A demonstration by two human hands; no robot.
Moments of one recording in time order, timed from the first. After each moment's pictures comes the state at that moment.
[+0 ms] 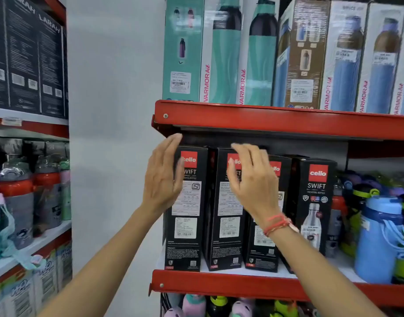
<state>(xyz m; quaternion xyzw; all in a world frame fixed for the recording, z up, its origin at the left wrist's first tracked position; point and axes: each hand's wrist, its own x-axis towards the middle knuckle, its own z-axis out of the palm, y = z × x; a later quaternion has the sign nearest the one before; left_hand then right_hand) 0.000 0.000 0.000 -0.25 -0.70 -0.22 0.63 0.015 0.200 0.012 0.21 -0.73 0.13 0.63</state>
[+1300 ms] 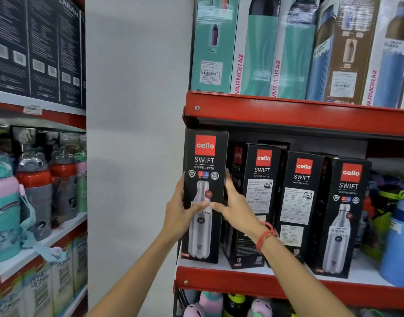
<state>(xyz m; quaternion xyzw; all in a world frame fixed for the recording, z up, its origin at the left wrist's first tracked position) -0.019 -0.036 -0.084 -0.16 -0.74 -0.59 0.29 -0.022 0.124 -0.047 0.25 -0.84 0.46 0.13</state>
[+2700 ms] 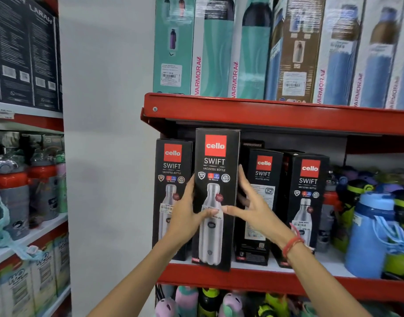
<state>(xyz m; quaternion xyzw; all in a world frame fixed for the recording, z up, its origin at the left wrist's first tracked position) 0.003 0.065 -0.074 -0.20 -0.77 -0.54 0.26 -0.003 0.258 -0.046 0.31 -0.78 0.53 0.10</state>
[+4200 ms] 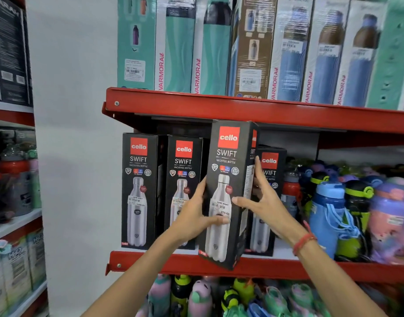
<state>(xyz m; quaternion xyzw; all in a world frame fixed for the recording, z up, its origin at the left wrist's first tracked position) 0.017 0.160 -0.075 -0.27 -0.79 -0.53 0.13 0.030 0.362 -0.039 0.26 -0.78 0.55 0.16</state>
